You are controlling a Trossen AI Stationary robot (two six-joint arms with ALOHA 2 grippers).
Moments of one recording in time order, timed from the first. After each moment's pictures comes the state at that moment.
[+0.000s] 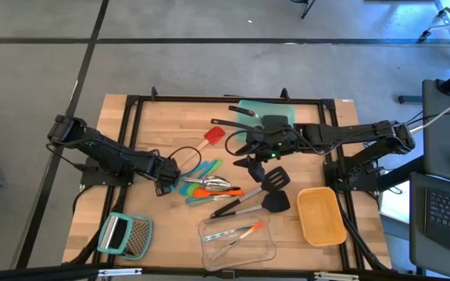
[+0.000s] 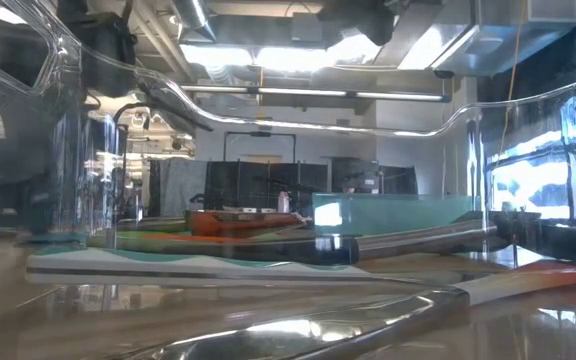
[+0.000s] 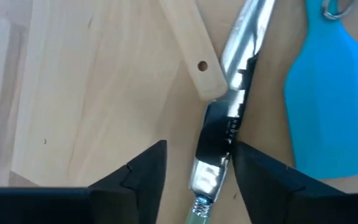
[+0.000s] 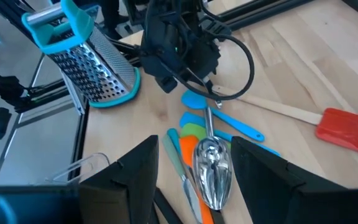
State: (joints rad) left arm -0.19 1.39 0.56 -0.78 -0.27 -0.60; right arm 0.08 1.43 1.28 -0.41 -0.02 0.41
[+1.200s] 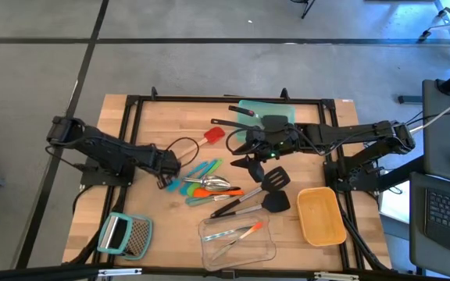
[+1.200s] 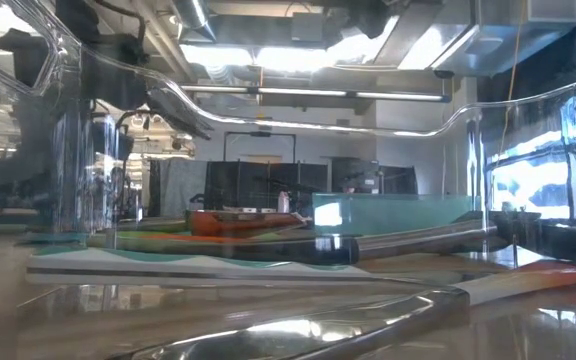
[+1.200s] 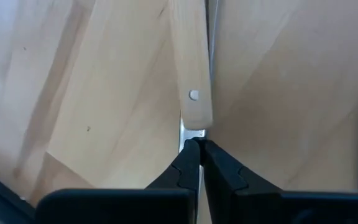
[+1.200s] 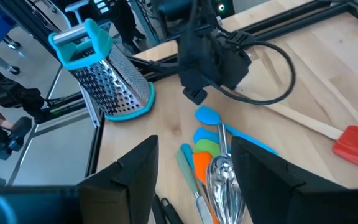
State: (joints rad) left arm -0.09 1.36 0.56 -0.81 -0.25 -0.64; right arm 0.09 1.43 1.28 -0.33 -0.04 0.42
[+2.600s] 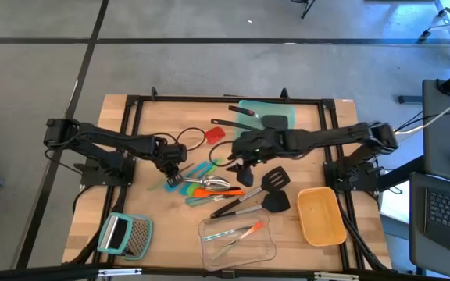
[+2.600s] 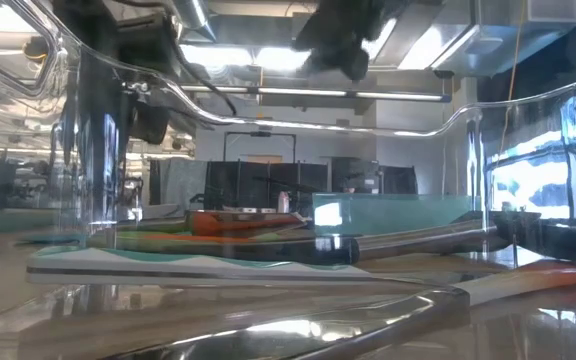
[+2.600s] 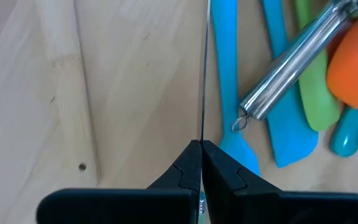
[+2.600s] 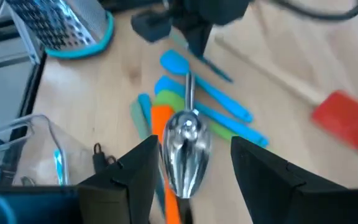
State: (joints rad) left arm 0.07 1.30 0.63 -0.63 0.06 -0.52; right arm 0.07 1.61 1.28 -0.39 -0.04 0.25
